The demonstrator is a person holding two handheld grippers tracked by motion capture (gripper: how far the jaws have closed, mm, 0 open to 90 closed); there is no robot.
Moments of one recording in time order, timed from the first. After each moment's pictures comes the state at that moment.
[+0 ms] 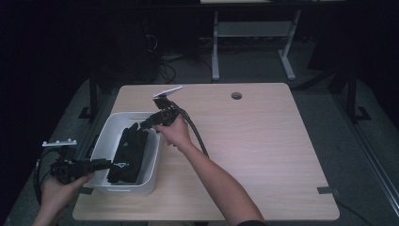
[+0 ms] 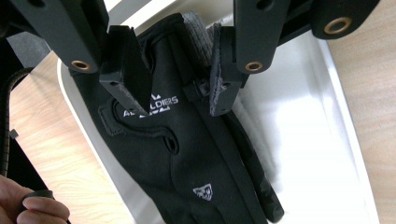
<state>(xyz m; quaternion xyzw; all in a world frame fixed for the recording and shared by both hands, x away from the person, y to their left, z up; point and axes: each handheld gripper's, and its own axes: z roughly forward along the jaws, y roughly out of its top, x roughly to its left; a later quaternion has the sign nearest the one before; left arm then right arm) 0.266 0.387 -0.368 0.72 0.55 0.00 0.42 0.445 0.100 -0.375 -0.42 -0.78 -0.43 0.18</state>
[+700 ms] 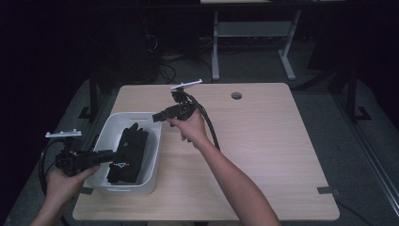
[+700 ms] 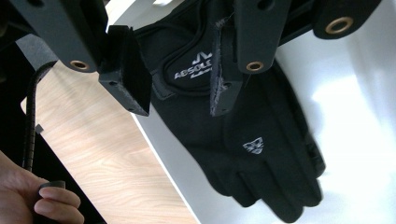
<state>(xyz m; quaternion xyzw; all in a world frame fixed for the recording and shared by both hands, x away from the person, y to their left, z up) 0.274 0.359 -0.342 0.73 0.52 0.00 0.44 0.443 0.046 -0.352 -0.43 -0.76 -0.46 0.18</state>
